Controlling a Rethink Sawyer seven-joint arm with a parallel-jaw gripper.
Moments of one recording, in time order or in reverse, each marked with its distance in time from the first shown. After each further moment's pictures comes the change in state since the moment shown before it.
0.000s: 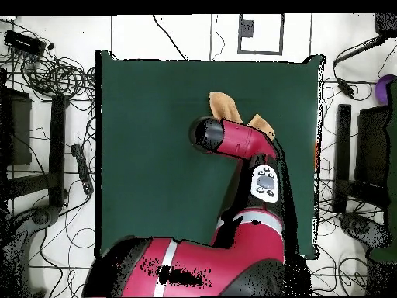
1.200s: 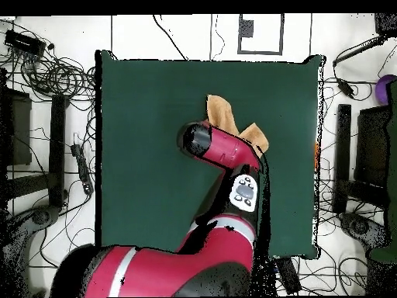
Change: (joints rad) arm 0.113 0.008 -0.097 0.098 0.241 -0.086 0.159
